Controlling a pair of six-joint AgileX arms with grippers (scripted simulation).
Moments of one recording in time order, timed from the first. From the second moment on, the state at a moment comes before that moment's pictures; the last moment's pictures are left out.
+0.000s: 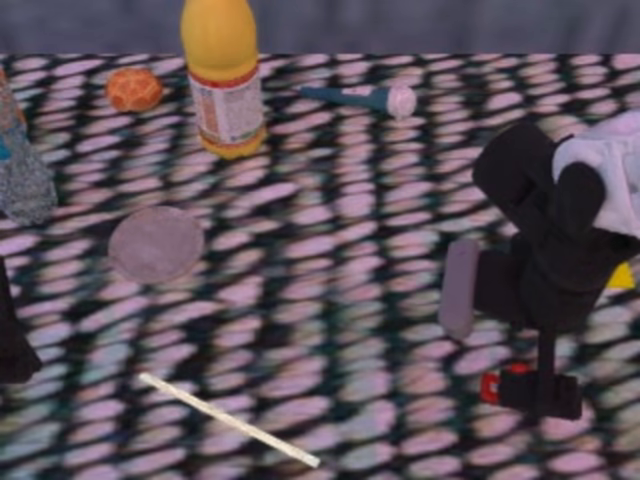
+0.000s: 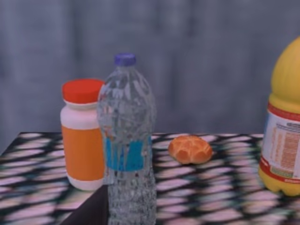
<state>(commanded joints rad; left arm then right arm) 0.00 0.00 0.00 0.00 0.00 0.00 0.52 1.78 1.09 -0.87 0.00 -0.81</state>
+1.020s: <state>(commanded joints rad) 0.00 0.00 0.00 0.00 0.00 0.00 0.53 1.87 0.98 -0.68 0.00 -0.81</state>
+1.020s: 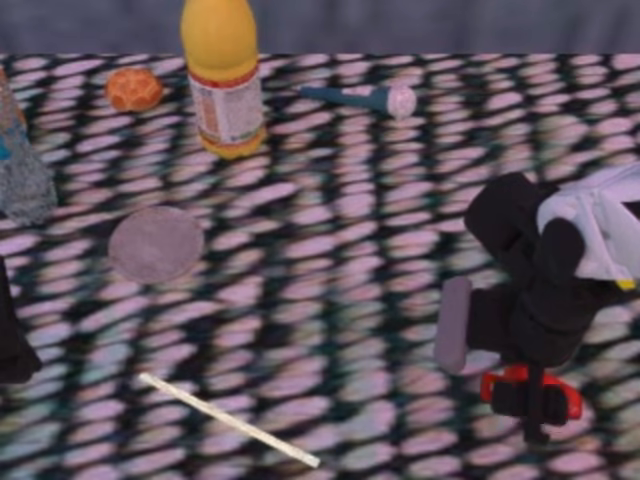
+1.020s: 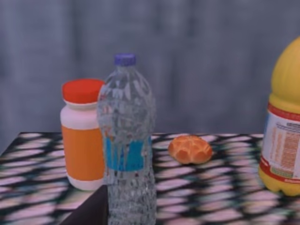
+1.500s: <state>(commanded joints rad) 0.00 0.00 0.00 0.00 0.00 0.00 0.53 1.87 0.98 -0.68 0.00 -0.81</state>
